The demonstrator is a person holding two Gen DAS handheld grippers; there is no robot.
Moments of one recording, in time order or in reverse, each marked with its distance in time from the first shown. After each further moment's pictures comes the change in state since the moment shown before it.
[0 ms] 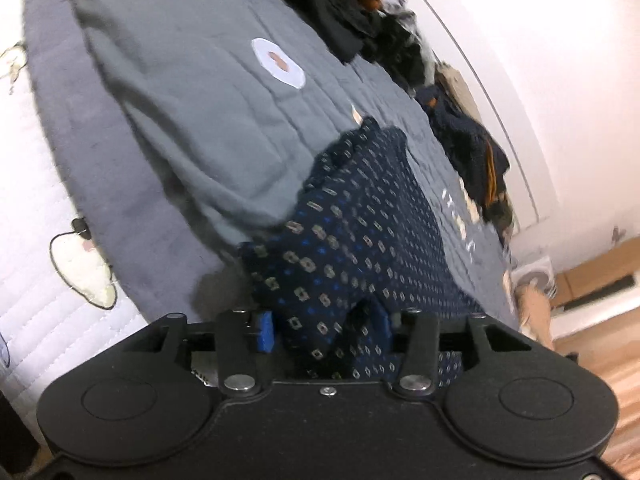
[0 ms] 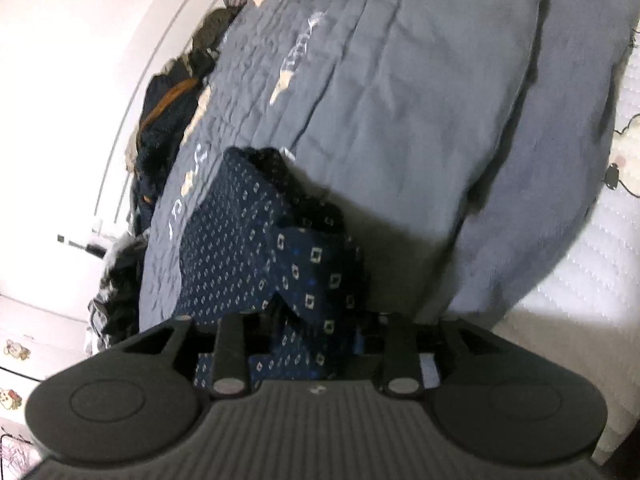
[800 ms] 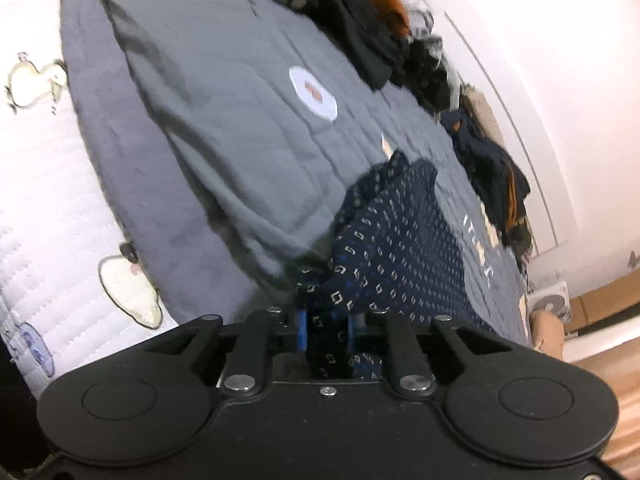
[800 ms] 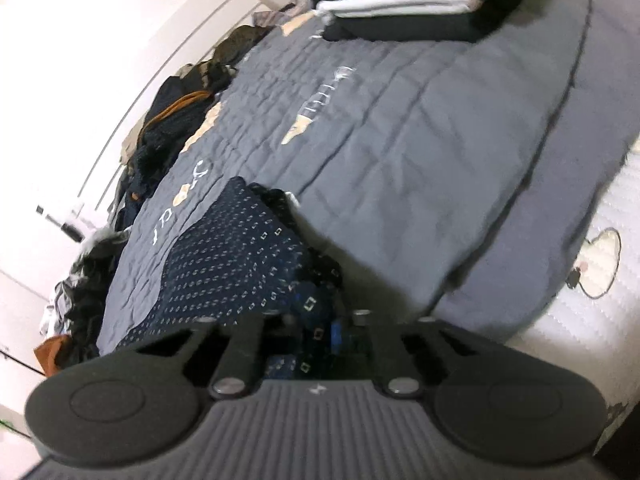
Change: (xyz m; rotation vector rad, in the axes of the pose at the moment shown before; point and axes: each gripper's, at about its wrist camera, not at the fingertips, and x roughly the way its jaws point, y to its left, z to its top) left arm -0.017 -0.003 0.011 0.009 -0.042 0.089; right arm -0.023 0.022 0.008 -0.205 -0.099 -0.102
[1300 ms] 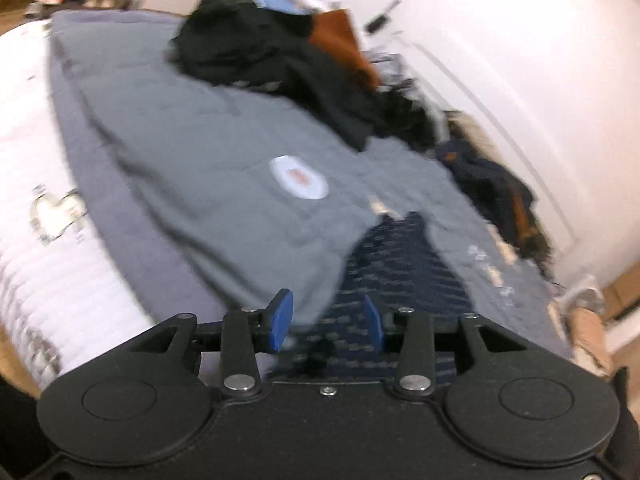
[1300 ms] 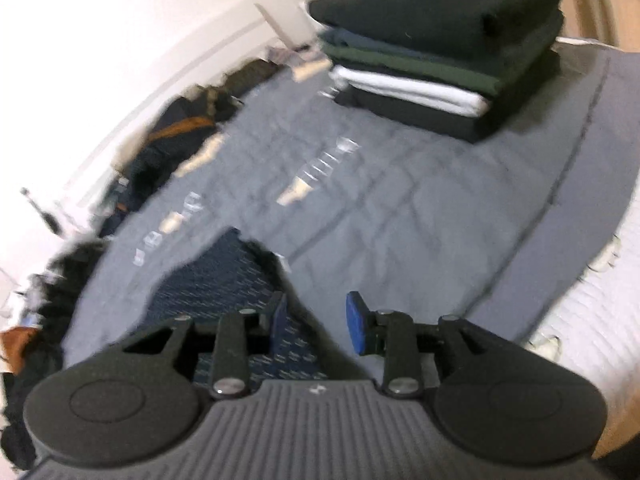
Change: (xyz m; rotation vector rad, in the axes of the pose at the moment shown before) left arm -0.033 -0.031 0.017 0.208 -0.129 -0.006; right arm -0.038 0.022 0.023 -0.176 -0.128 -0.027
